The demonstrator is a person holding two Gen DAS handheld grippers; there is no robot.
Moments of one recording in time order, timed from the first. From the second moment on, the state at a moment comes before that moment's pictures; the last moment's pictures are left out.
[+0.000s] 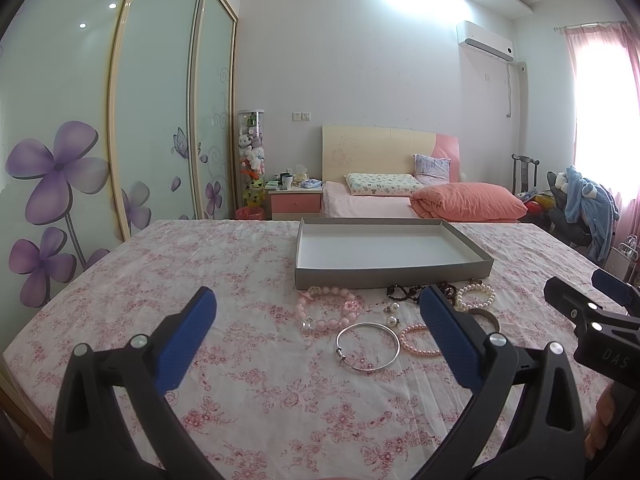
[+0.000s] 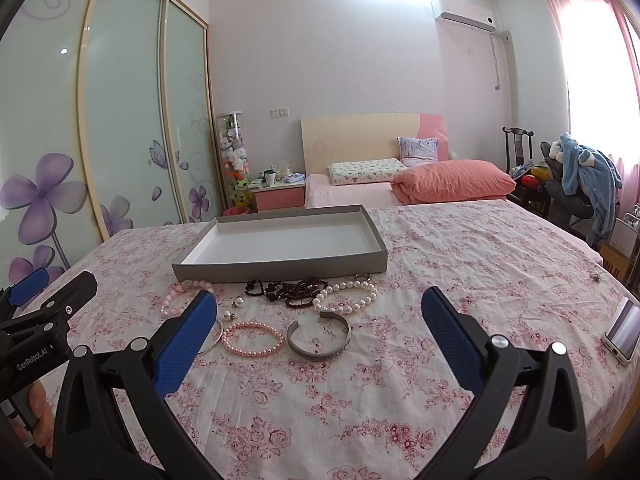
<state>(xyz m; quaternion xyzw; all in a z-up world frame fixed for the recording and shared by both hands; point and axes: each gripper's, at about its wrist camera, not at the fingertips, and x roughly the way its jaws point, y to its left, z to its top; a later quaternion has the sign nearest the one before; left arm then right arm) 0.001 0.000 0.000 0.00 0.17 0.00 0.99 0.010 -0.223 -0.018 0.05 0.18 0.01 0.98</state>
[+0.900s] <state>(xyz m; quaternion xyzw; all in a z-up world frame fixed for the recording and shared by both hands) 0.011 0.005 -0.023 0.00 0.20 0.00 0.98 0.022 -0.224 -0.035 0.05 0.22 0.02 0.97</state>
